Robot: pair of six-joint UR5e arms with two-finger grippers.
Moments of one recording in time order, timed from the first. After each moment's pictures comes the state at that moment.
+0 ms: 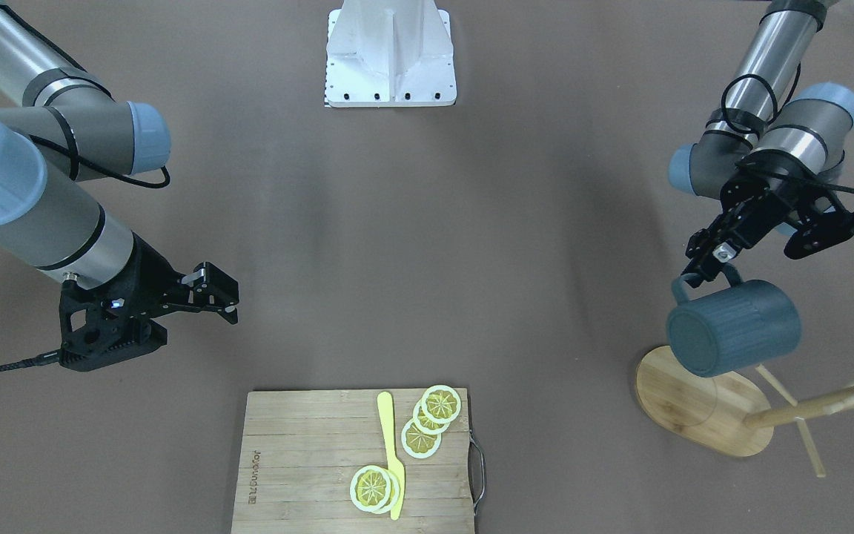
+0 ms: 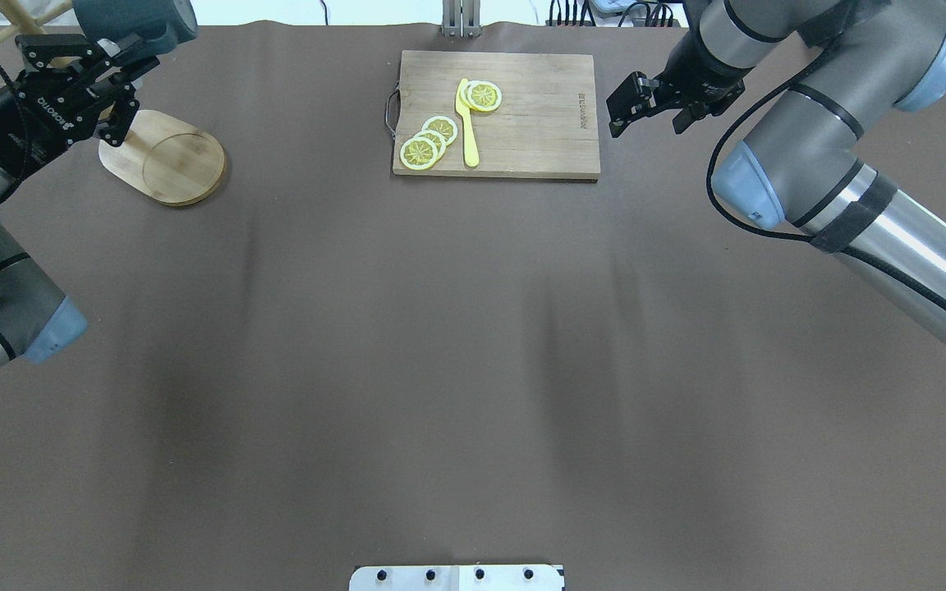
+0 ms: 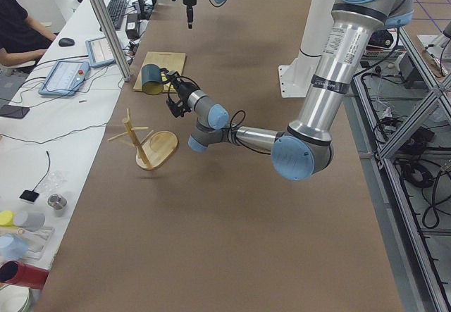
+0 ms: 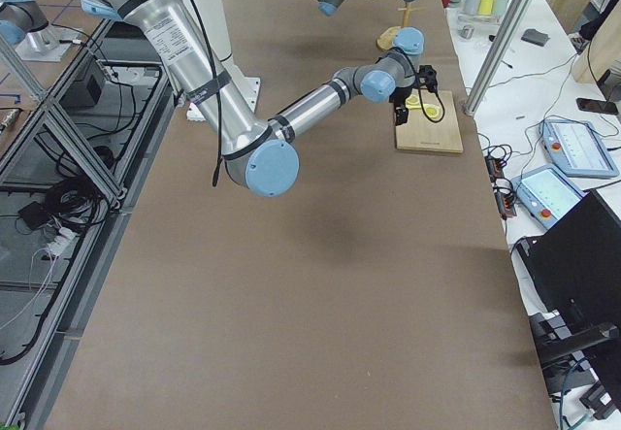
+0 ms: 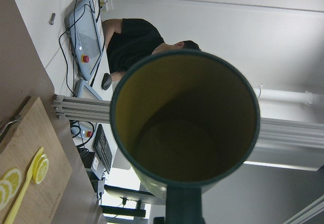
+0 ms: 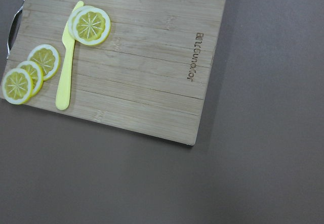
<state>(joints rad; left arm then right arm) -0.89 -1.90 -1.25 -3.69 -1.46 -2.38 0.98 -0.93 1.51 -1.36 2.25 0.74</state>
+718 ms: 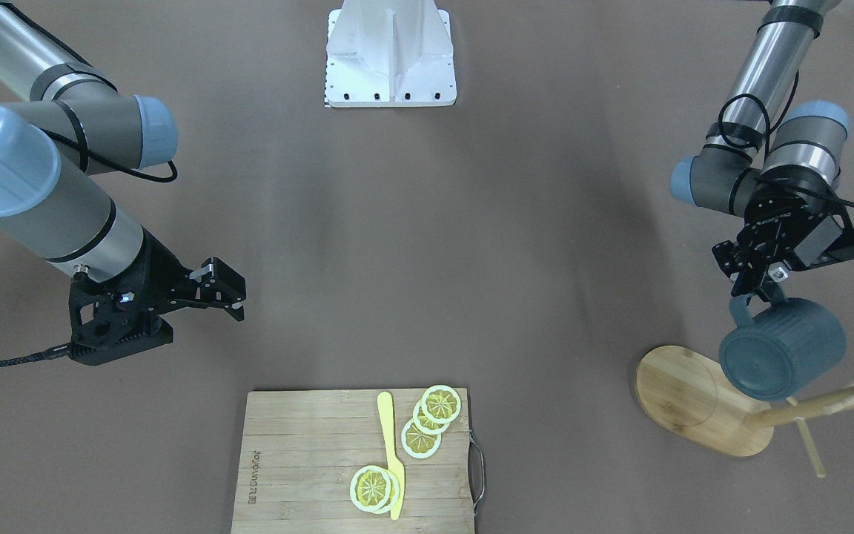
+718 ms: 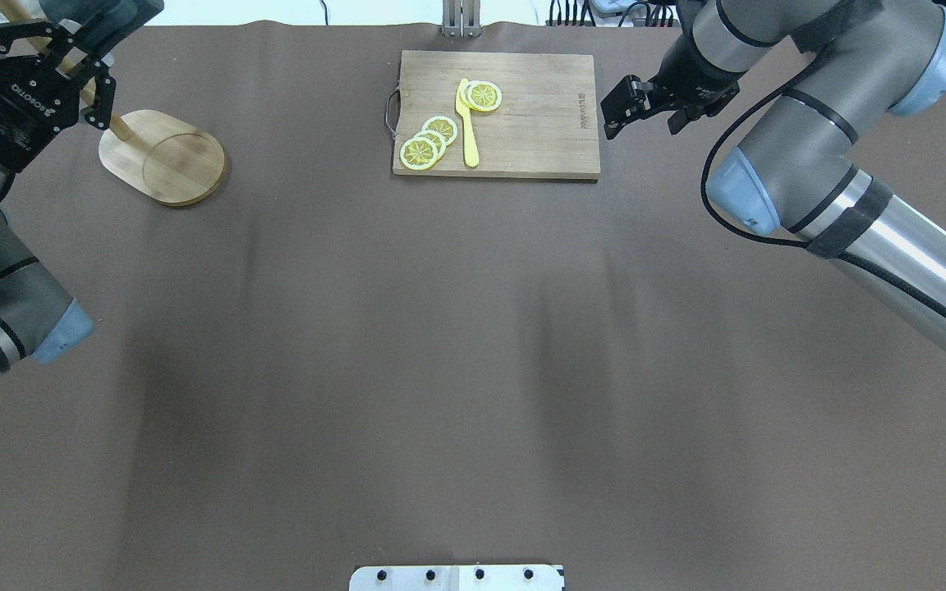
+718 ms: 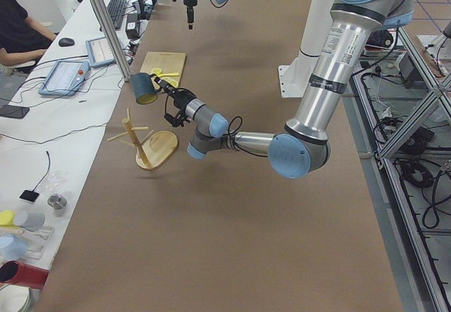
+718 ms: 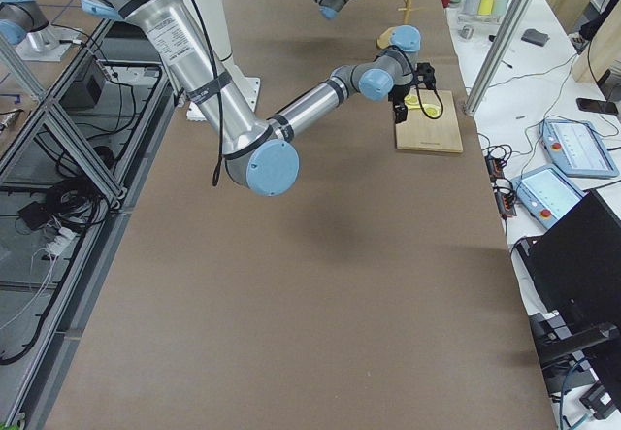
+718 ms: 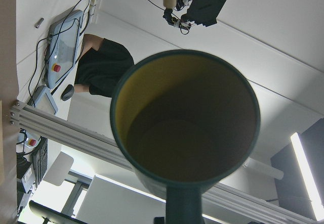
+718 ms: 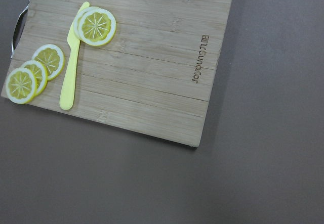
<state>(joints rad) -0.88 -1.95 -1.15 -3.75 -1.31 -2.54 0.97 -0.93 1.52 -1.36 2.23 0.74</state>
